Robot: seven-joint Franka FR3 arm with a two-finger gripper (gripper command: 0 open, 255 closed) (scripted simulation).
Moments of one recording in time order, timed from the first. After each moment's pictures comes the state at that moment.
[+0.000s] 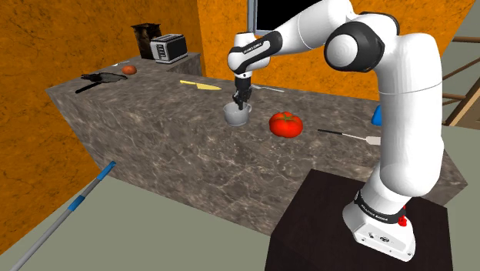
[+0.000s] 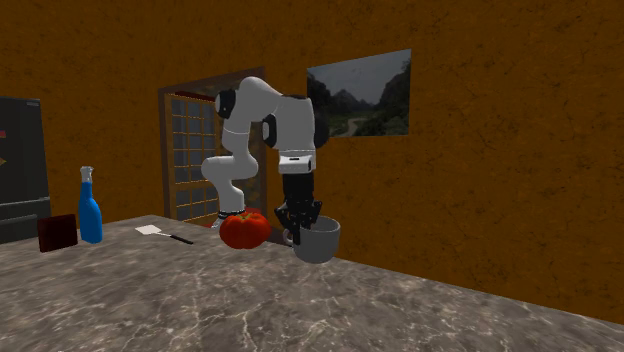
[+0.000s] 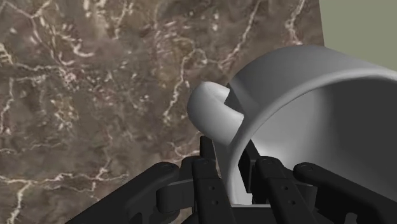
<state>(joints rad) -0.11 0.46 -0.13 -1.62 0.11 2.08 -0.26</state>
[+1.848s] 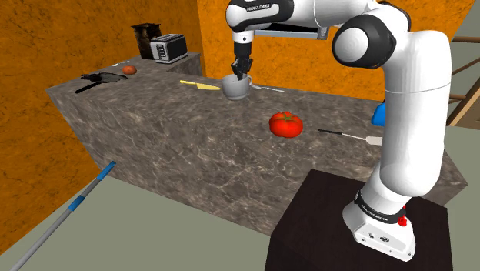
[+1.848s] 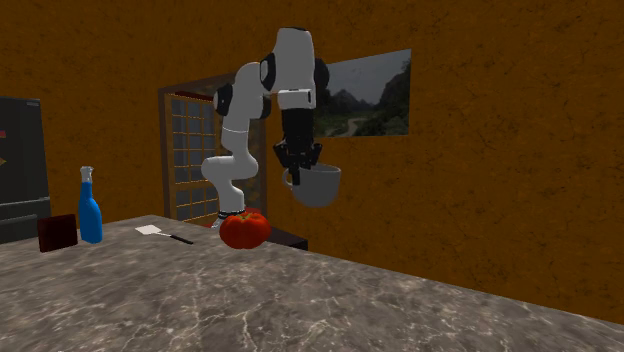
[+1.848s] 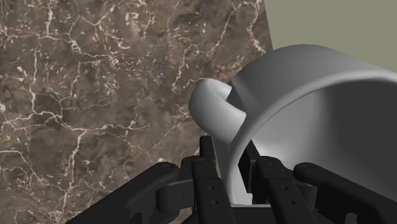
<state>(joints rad) -0.11 0.39 -0.14 -1.34 0.09 1.74 -0.24</state>
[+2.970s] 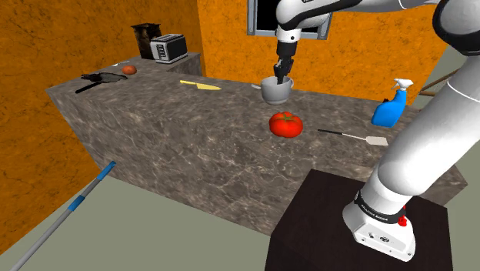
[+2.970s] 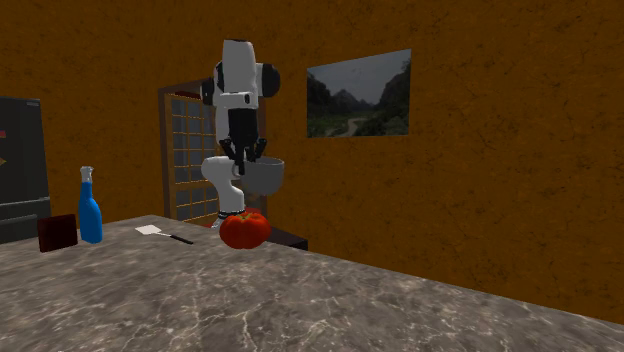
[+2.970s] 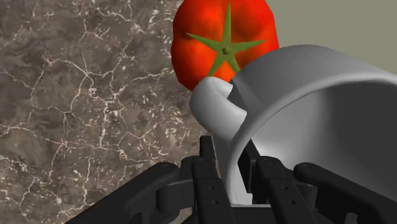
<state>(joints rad) -0.17 -0.14 -0.20 -1.99 0.01 1.86 -0.36</state>
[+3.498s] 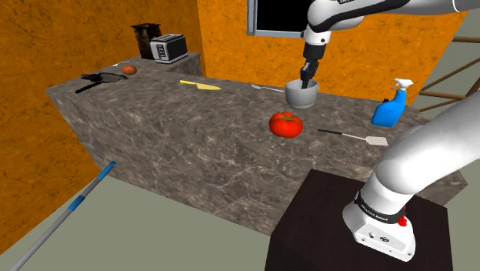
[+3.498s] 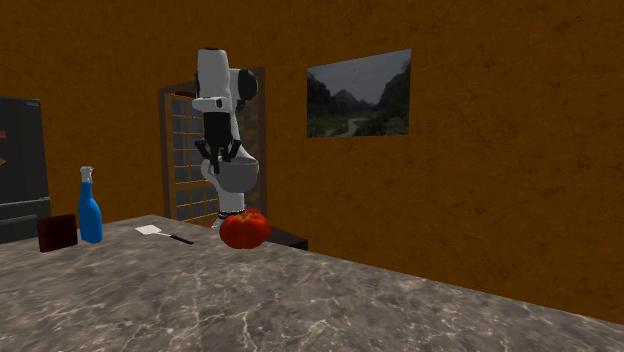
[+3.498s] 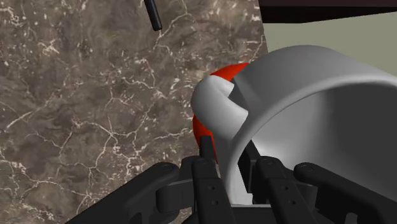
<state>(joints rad) -0.23 -0.39 -0.26 -2.23 -0.06 1.85 -0.44</state>
